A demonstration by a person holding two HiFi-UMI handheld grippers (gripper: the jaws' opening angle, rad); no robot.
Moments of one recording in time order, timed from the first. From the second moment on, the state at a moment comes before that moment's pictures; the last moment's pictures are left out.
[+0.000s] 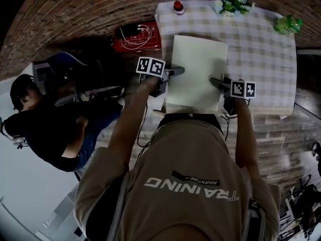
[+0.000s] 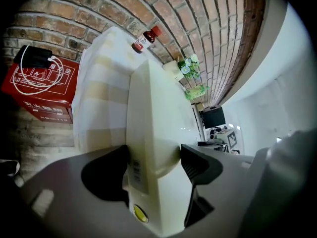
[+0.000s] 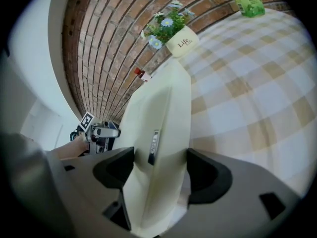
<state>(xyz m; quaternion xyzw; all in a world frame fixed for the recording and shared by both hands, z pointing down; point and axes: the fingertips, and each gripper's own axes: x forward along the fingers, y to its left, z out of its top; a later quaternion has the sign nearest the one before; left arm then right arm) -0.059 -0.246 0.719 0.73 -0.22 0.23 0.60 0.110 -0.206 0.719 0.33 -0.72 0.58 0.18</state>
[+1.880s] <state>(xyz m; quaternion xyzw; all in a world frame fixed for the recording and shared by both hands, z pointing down) -0.048 -0.329 0.370 0.93 -0.27 0.01 0.24 0.125 -0.290 0.373 0.42 -0.89 0.18 0.05</state>
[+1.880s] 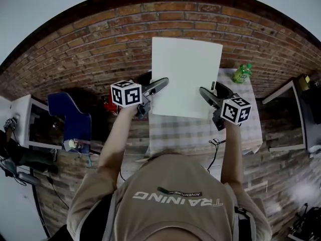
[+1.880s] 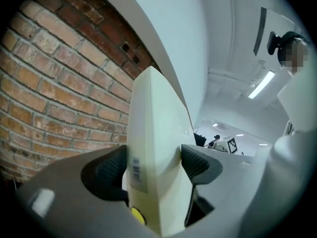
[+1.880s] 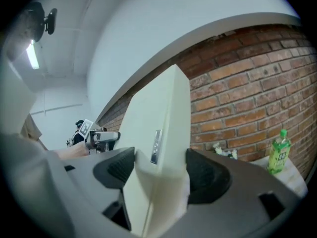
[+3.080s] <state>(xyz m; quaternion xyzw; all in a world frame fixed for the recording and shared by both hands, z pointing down) -0.045 -0.327 0.127 0.96 -0.28 -0.09 0.02 0.132 -0.298 0.141 0.41 -0.91 -0.03 -0.04</state>
